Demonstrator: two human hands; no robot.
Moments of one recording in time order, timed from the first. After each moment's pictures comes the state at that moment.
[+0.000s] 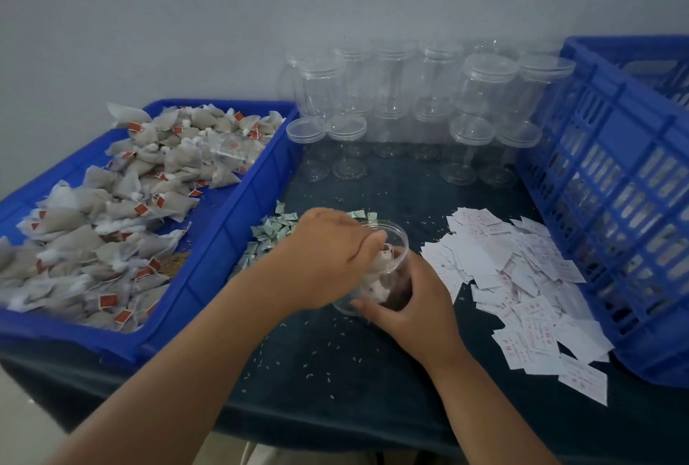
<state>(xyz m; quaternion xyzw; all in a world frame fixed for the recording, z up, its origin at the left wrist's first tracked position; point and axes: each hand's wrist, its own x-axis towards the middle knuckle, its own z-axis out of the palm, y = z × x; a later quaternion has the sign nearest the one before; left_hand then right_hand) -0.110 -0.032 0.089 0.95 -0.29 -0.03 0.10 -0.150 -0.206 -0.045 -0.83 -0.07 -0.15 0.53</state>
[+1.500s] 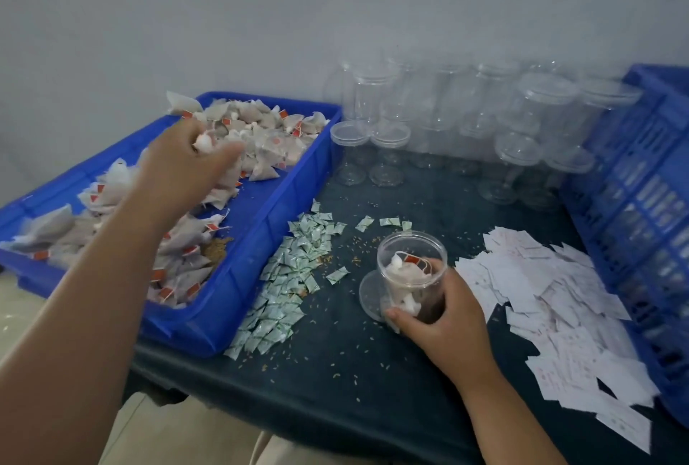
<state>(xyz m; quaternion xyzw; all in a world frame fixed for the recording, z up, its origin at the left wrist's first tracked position) -0.081 0.148 0.136 0.91 0.10 0.20 0.36 -0.151 -0.202 -0.044 -0.85 -0.07 -0.14 0.50</state>
